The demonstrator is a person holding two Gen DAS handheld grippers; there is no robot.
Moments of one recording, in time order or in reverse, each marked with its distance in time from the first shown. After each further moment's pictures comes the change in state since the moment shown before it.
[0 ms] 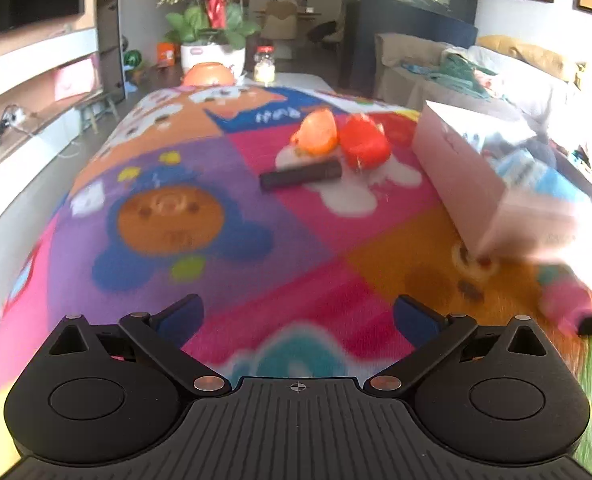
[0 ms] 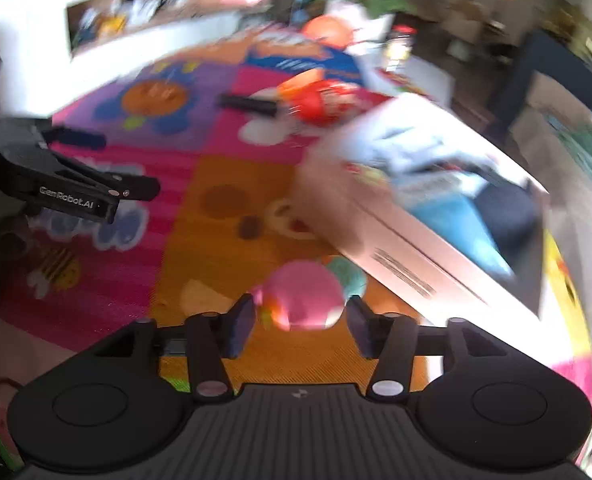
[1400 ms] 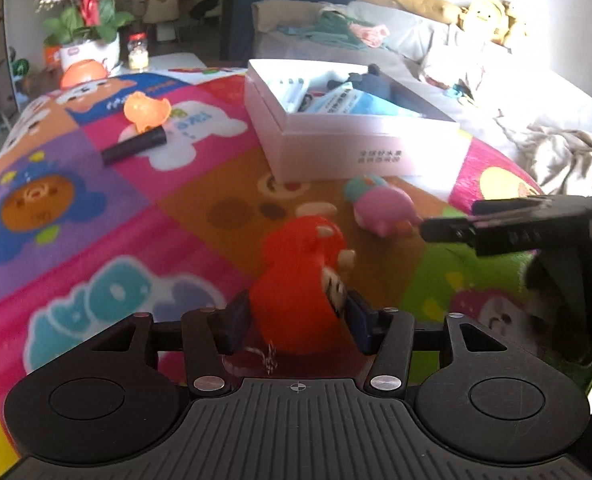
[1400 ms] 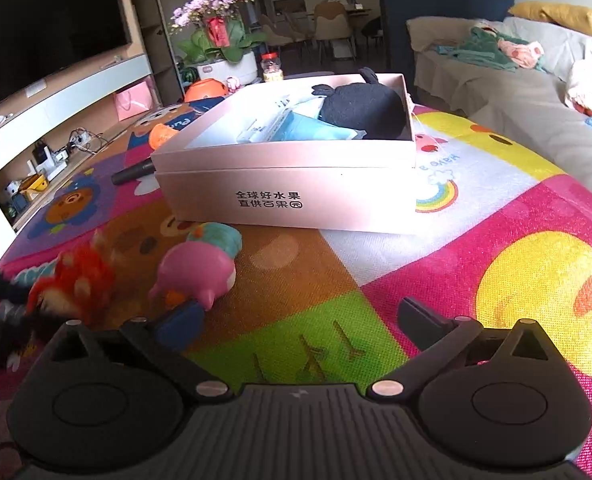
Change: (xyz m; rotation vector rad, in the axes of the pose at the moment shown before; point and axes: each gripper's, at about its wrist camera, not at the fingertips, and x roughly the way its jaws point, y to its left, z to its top) left arm -0.057 -0.070 -0.047 0.190 0.109 -0.298; right arm 0.006 -0.064 -0.087 0.489 -0.170 -0.037
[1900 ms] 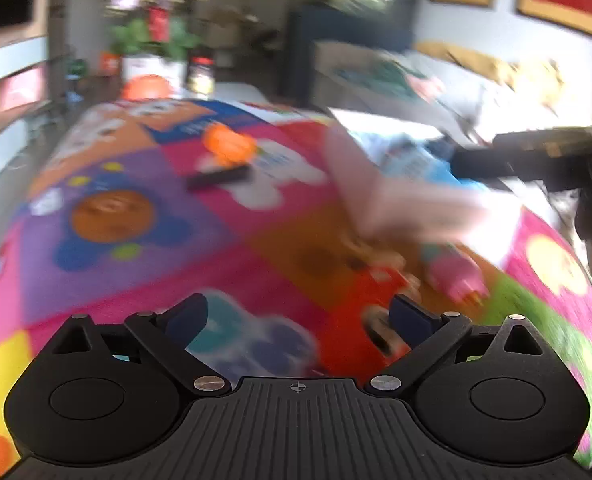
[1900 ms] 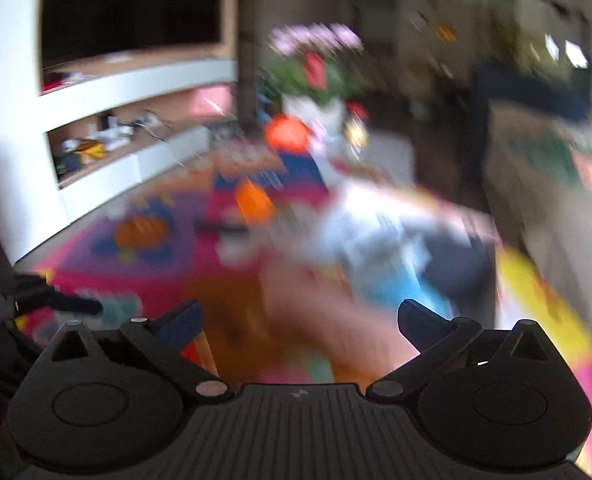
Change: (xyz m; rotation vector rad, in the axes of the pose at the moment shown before) left arm -0.023 0.052 0.012 -0.152 -0.150 0.128; right arm -0.023 0.086 0.086 -0.353 -0.120 0.125
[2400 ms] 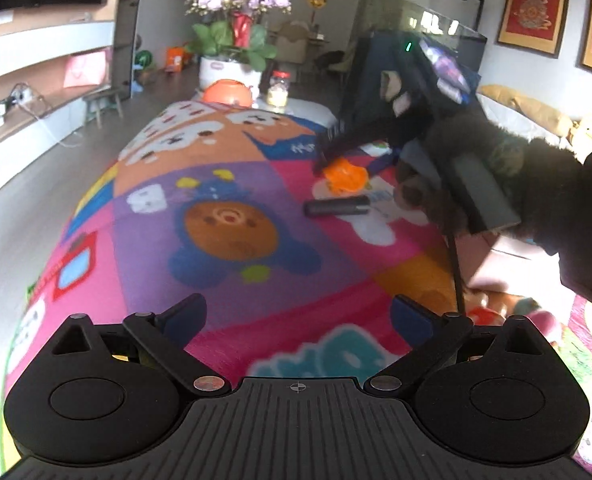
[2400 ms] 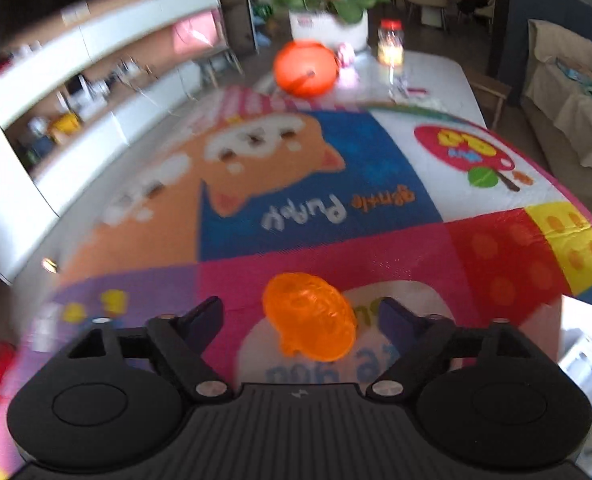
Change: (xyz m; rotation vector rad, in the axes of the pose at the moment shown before) left arm -0.007 0.080 0.009 -0.133 -0.054 0.105; right arm 0.288 0.044 0.115 0.131 0.324 0.012
